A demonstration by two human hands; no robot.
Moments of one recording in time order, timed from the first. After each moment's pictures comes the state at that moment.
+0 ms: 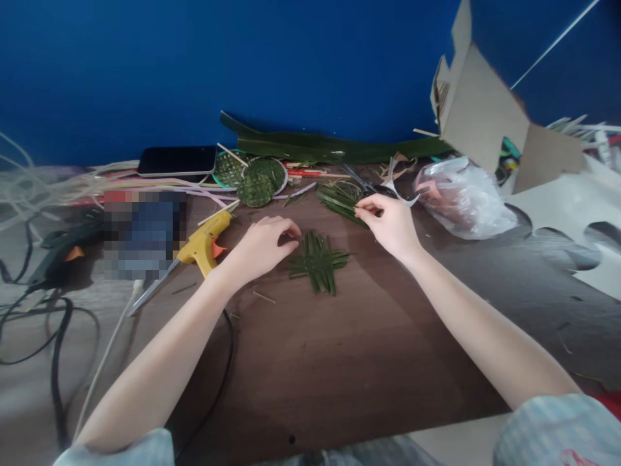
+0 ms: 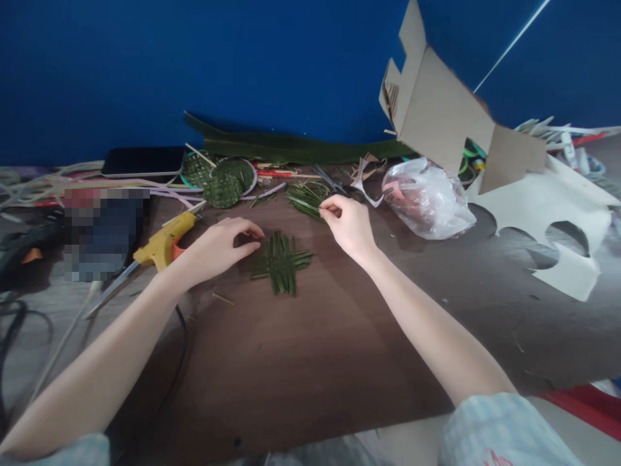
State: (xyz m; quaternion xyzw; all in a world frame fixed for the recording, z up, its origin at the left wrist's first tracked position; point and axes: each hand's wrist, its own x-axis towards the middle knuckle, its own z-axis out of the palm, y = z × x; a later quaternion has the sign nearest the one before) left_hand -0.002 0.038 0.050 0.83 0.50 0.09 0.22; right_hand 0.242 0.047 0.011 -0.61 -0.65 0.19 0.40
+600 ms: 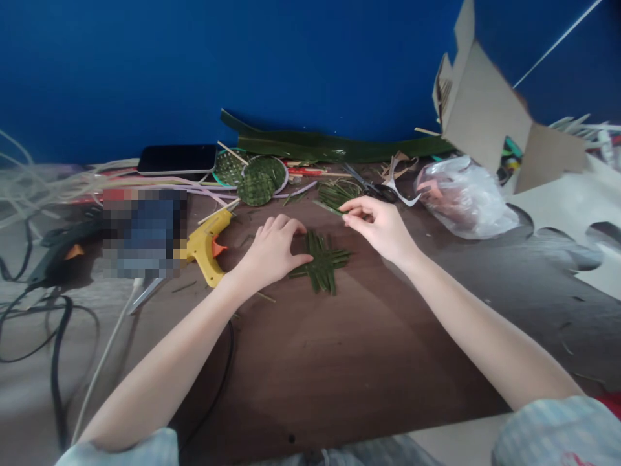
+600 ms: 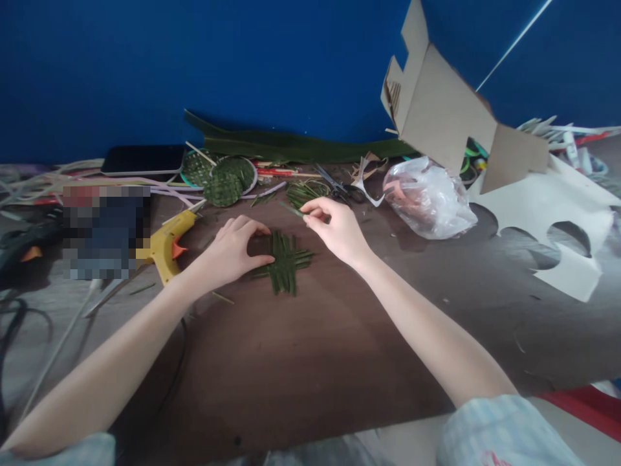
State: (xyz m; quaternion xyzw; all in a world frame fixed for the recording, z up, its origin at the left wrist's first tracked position) left_hand 0.008 0.030 0.034 0.84 0.51 0.08 0.17; right_hand 0.225 0.035 0.023 -0.56 -0.66 0.32 0.40
